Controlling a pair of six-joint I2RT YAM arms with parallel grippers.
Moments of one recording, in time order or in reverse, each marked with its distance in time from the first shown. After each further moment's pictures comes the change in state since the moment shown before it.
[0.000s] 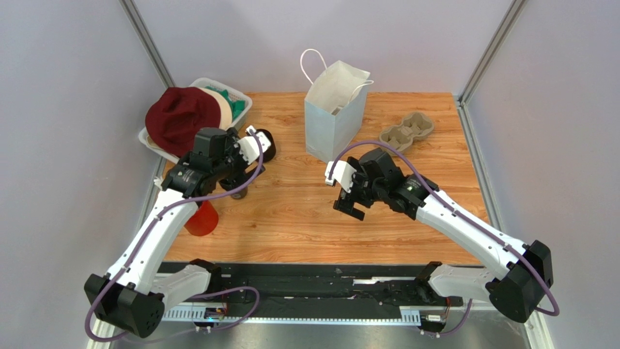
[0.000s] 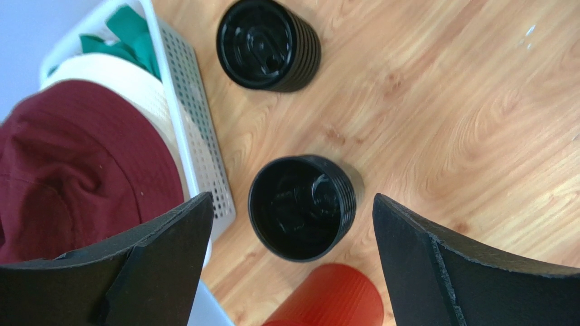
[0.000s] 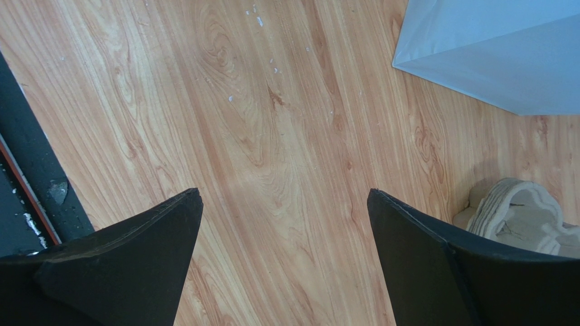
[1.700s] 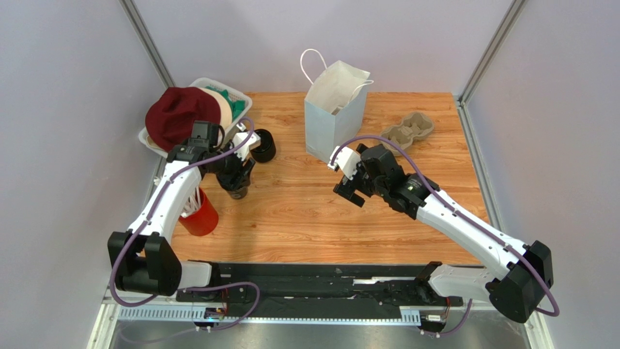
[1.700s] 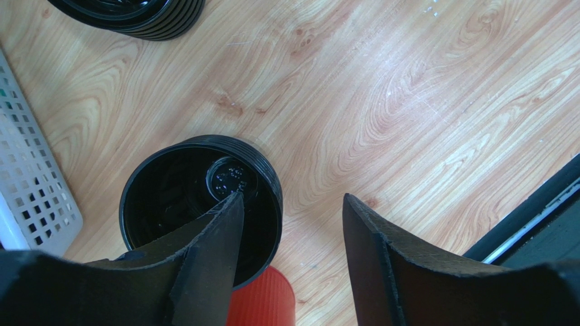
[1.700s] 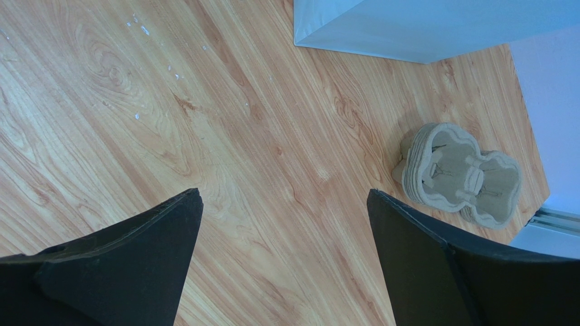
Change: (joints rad) left arm 0.227 0.235 0.026 -0.143 0.378 -0.074; right arm -0.001 -0.002 0.000 0.106 0.265 0.079
